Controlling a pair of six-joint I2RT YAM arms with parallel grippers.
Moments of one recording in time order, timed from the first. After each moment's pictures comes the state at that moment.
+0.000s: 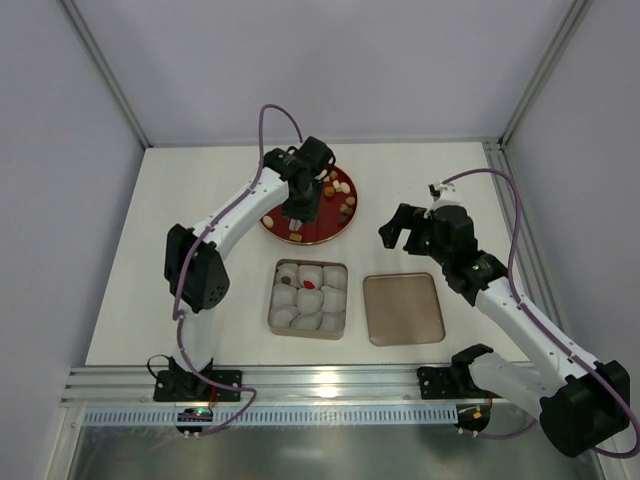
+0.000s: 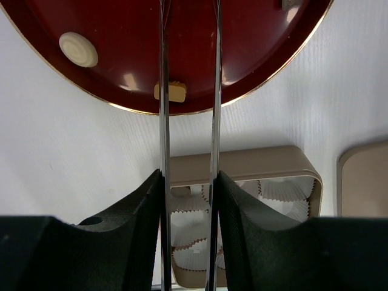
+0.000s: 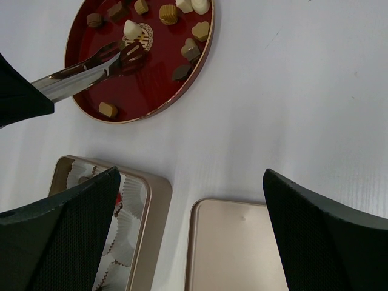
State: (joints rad) left arm -0.63 2.01 1.96 -1.14 -0.19 -0.36; right arm 0.40 0.99 0.74 -0.22 0.03 0.48
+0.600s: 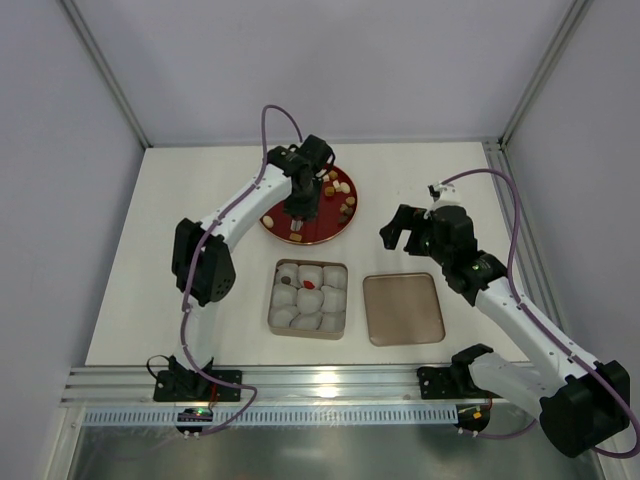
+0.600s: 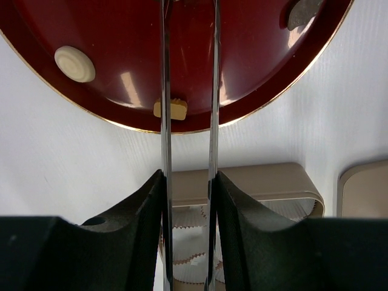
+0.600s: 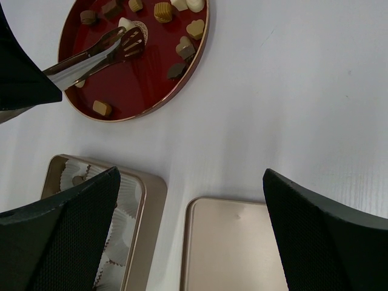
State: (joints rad) left arm -0.61 2.08 2.01 -1.13 -0.17 -0.36; right arm 0.40 0.99 0.74 -0.22 0.04 0.47
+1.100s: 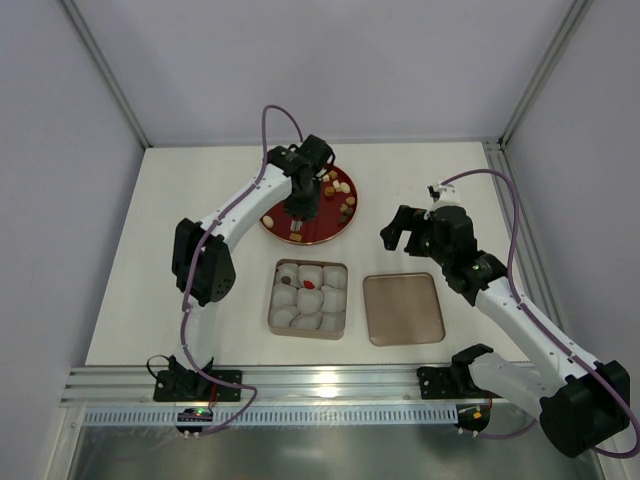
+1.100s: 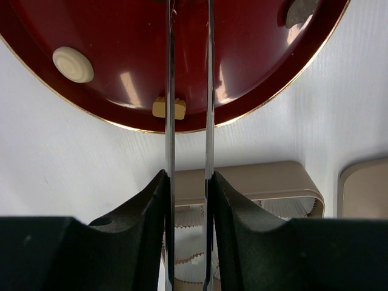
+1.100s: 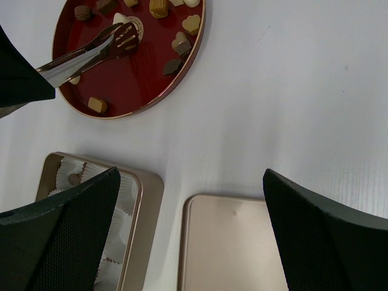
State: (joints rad) left arm -0.61 2.08 2.01 -1.13 -0.16 -0.35; right arm 0.40 0.99 0.74 -0.24 0.05 0.46
